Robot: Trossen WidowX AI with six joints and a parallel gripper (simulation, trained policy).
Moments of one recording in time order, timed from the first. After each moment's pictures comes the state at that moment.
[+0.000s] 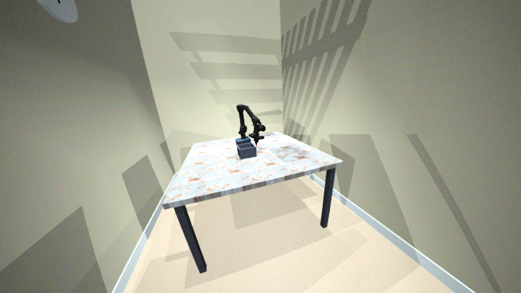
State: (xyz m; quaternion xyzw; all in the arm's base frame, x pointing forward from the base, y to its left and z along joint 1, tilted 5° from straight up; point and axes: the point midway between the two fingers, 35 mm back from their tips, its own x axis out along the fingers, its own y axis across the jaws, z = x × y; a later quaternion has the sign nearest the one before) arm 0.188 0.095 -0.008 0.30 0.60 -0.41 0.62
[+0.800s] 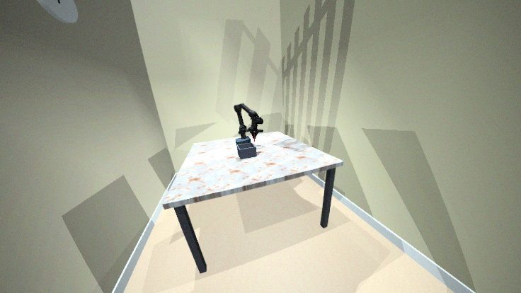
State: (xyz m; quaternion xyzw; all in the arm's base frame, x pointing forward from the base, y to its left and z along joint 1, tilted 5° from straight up) arm 0.237 0.066 0.070 0.26 0.56 -0.35 0.71
